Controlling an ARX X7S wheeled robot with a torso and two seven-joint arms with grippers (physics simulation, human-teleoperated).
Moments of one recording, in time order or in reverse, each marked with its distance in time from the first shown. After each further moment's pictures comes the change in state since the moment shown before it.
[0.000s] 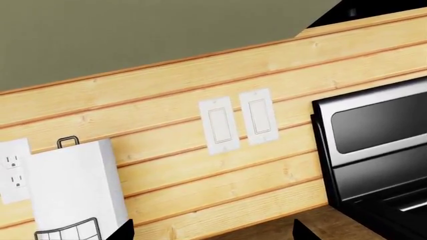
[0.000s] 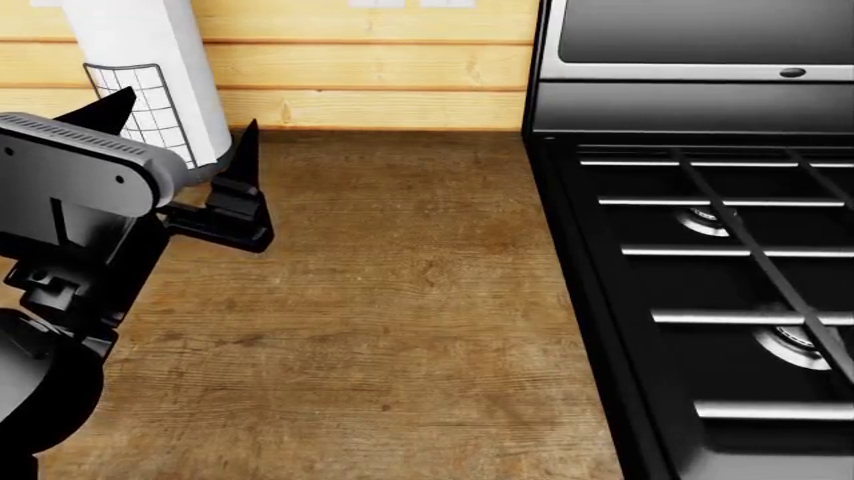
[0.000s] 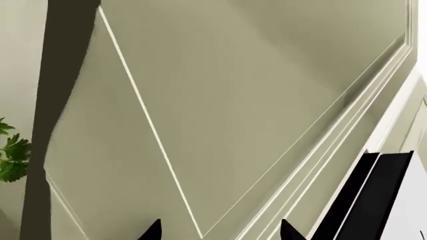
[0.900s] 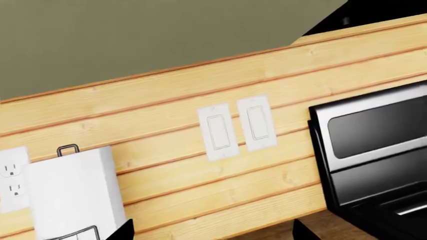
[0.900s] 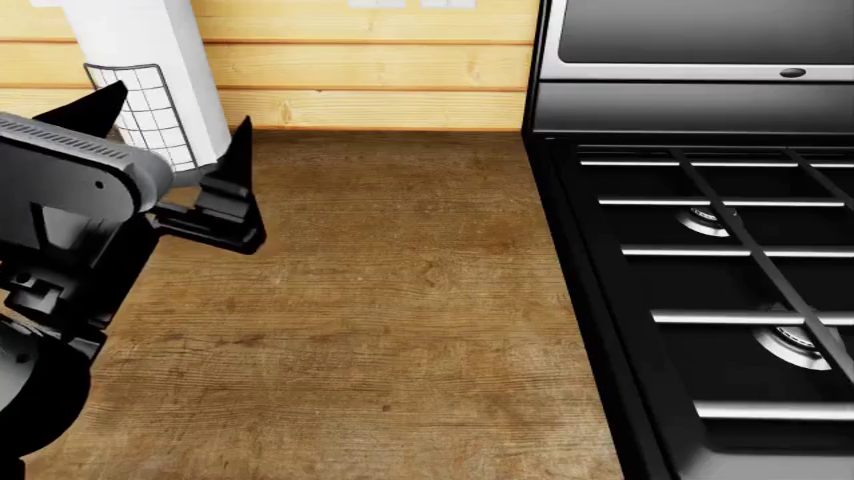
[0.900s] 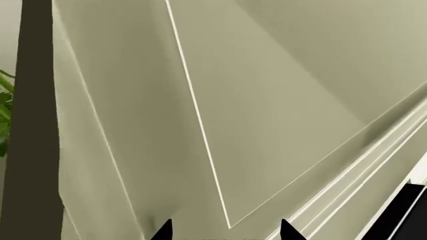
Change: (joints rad) left arm 0.018 -0.026 -0.015 0.000 -0.006 0.043 0.027; right arm 0.000 -0.016 -0.085 0.102 -0.060 -0.107 -0.164
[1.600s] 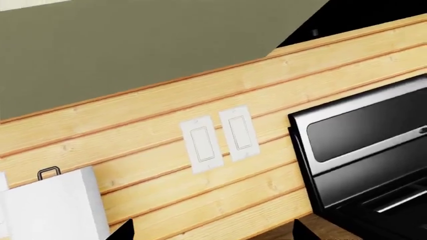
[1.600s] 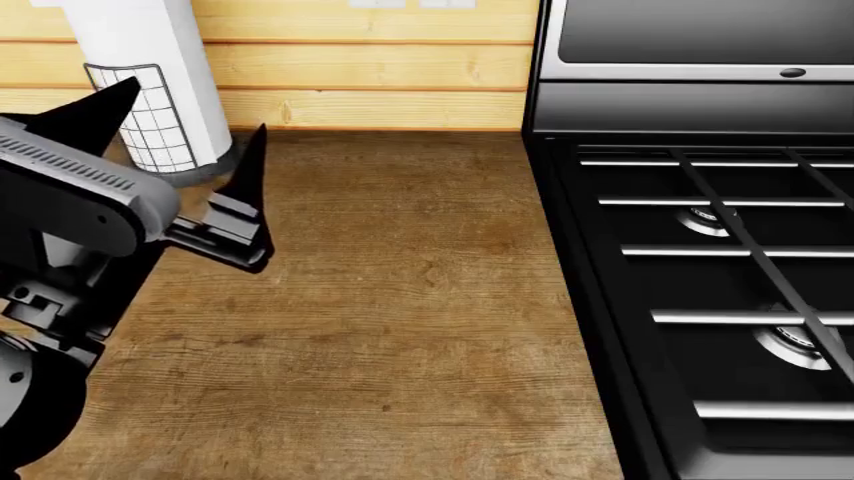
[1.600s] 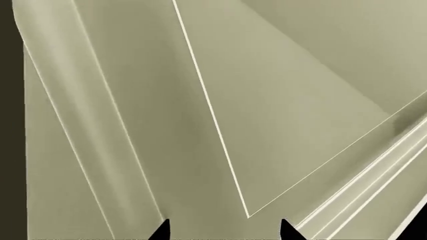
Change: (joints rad) left arm 0.031 -0.033 0.021 0.029 0.031 0.072 0.061; right arm 0.000 0.000 -0.001 0.030 0.061 -0.018 -0.051
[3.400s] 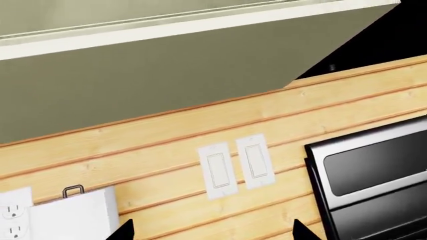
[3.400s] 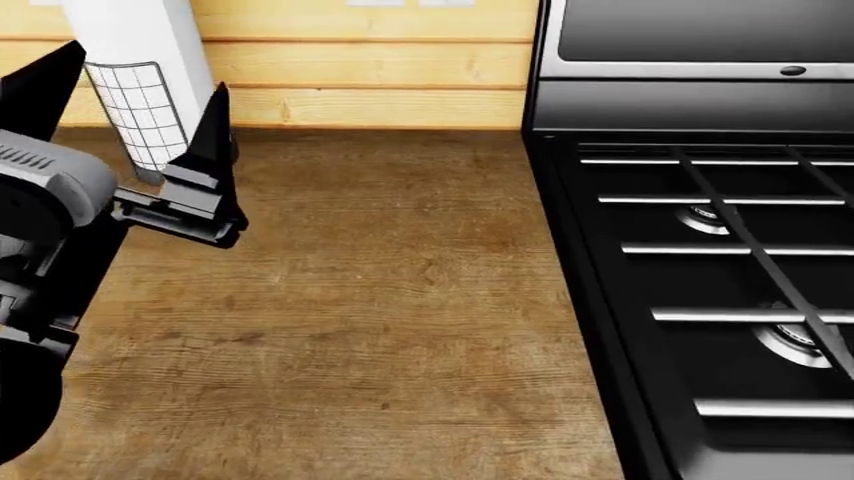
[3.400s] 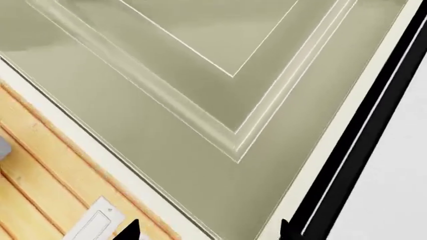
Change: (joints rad) left arm 0.008 0.004 -0.062 0.009 -0.019 0.070 -0.033; right arm -0.202 0.753 0.236 -1.073 0.726 0.181 0.414
